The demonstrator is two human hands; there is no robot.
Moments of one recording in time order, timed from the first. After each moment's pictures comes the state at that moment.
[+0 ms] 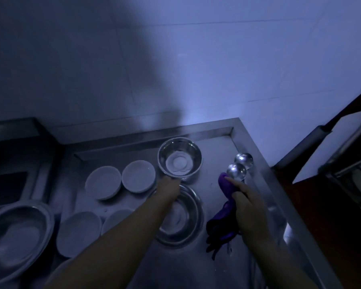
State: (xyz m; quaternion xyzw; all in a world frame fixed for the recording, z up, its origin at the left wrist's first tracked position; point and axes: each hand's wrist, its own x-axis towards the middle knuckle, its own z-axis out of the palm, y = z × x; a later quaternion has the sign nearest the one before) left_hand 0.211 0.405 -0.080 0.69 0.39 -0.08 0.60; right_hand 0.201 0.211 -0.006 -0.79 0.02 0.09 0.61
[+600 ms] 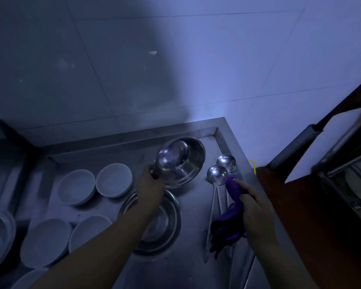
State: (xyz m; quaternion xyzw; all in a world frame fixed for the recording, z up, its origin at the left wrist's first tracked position) left_hand 0.239 0.366 -0.083 0.76 0.38 0.14 0.51; right_hand 0.255 0.138 -0.029 -0.76 0.09 0.06 0.65
